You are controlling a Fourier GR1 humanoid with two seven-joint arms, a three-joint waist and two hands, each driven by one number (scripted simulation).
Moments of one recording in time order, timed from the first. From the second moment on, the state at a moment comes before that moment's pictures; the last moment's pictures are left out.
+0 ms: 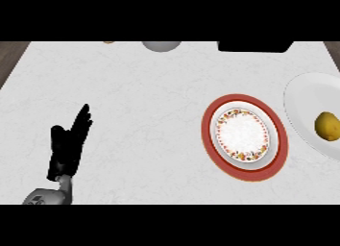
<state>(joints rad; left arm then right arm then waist) -0.06 0.18 -0.11 -1.45 0.01 0.22 0.21 -0.72 -0.82 -0.43 -0.14 0.34 0.41 -0.77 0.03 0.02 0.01</state>
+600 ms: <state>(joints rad) -0.05 0.18 -0.11 -1.46 0.01 0.21 0.21 -0.64 -0.82 -0.44 -0.18 0.30 0.45 -0.80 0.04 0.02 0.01</state>
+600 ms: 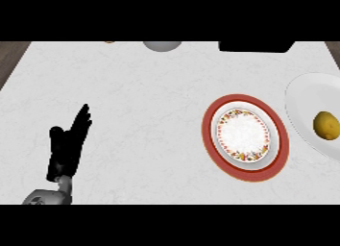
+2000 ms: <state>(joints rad) -0.07 0.16 -0.11 -1.44 -0.02 0.20 0.21 -0.57 -0.84 -0.43 -0.15 0.32 0.31 -0.86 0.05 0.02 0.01</state>
